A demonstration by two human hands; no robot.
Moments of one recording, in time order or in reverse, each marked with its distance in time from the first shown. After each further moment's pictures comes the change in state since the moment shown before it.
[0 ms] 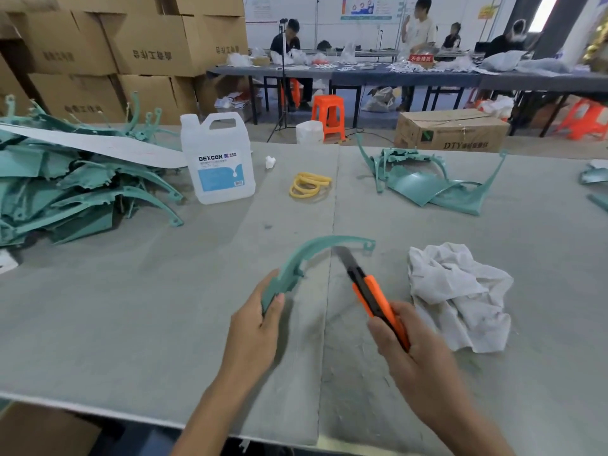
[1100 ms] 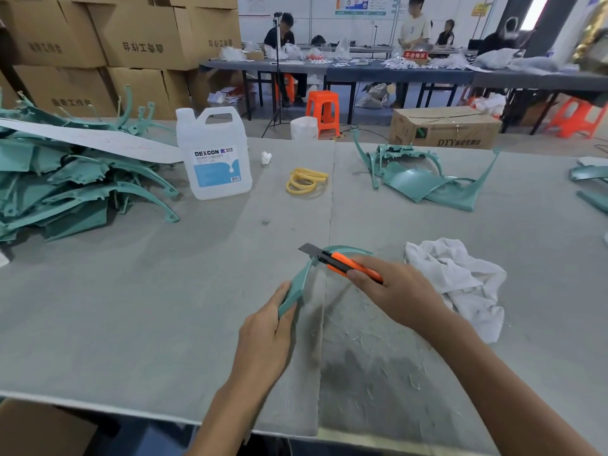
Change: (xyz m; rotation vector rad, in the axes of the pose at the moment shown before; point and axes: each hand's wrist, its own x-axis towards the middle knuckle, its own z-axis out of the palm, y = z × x) left_hand -0.014 0.000 0.014 0.192 -0.085 -0.064; right_hand 0.096 0.009 -0.006 -0.467 -0.259 -0.083
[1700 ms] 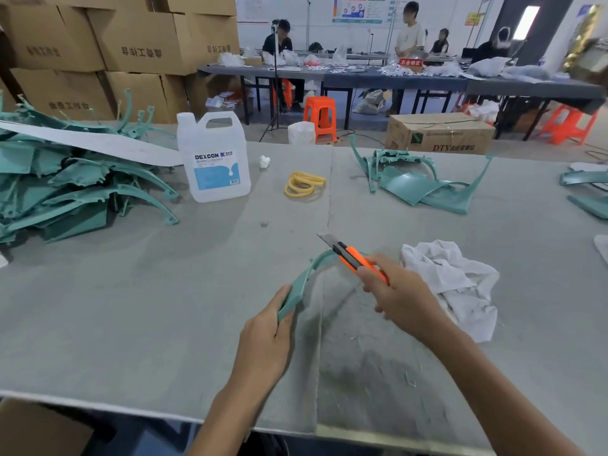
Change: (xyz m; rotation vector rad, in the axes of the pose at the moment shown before) left_hand -0.001 -0.006 0.002 -0.061 -0.018 0.014; right_hand -0.010 0.009 0.012 0.314 0.095 0.128
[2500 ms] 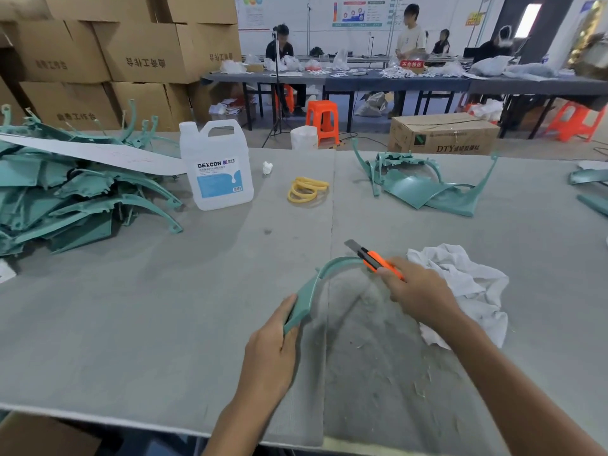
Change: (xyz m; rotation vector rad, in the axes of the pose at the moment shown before) left_hand -0.005 0.003 0.000 0.041 0.000 -0.013; right_hand 0.024 0.017 -0.014 -0.231 0.029 0.152
